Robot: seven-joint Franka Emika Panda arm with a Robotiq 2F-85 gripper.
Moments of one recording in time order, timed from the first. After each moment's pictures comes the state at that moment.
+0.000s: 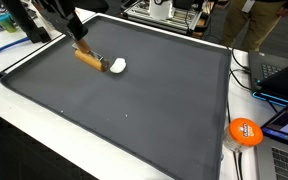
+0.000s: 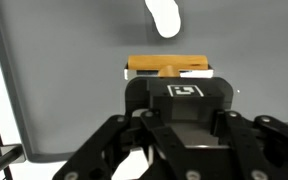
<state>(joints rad) 0.00 0.76 0.02 -0.89 -0.01 1.47 0.15</state>
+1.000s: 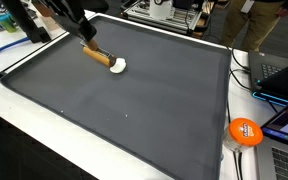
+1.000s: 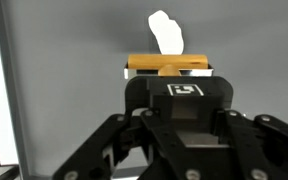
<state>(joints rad) 0.01 0.88 0.01 -0.69 -0.03 1.27 0.15</state>
